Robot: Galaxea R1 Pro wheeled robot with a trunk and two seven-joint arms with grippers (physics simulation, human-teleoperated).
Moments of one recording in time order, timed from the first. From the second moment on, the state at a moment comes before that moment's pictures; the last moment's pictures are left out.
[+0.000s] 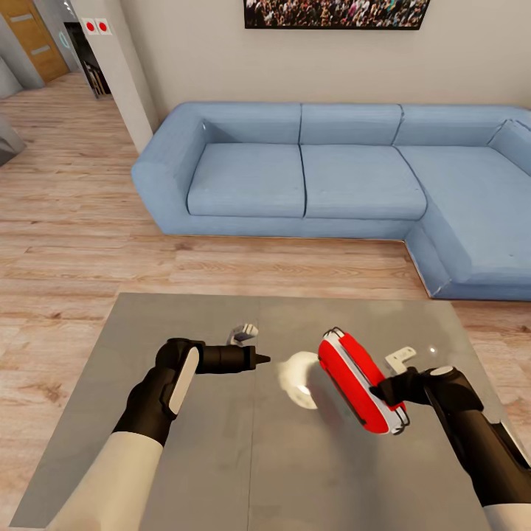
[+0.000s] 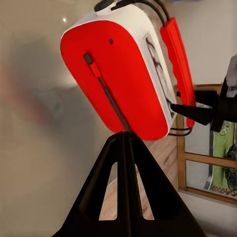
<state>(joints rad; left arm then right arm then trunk) -0.70 -0.14 -0.04 -1.10 0.14 1.03 -0.71 -0.47 -0.24 -0.03 -1.40 0.50 0.88 0.74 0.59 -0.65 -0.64</state>
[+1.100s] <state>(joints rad) -0.70 -0.14 -0.04 -1.10 0.14 1.03 -0.71 -0.46 -0.24 -0.03 -1.32 0.49 0.76 0.72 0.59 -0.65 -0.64</state>
